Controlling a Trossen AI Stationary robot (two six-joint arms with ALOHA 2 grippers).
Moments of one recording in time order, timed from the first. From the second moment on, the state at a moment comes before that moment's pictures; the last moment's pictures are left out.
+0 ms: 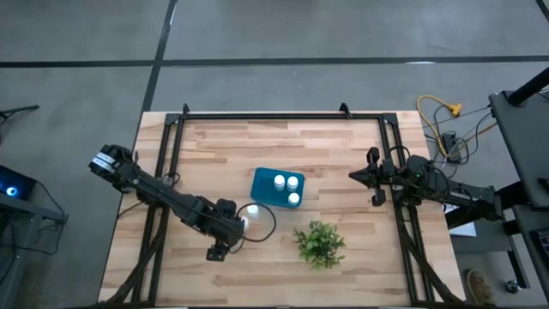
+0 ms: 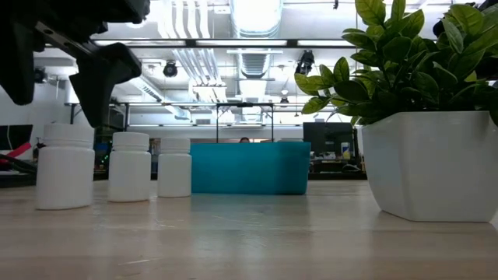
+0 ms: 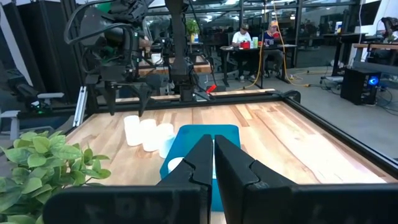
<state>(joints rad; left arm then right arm) -0.48 1.50 1.06 -0.76 -0.02 -0.37 -0.25 0.01 0.06 -0.03 -0.24 0.10</state>
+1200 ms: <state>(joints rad) -0.50 1.51 0.98 -0.68 -0.11 -0.39 -0.25 0.01 0.06 -0.03 -0.24 0.10</state>
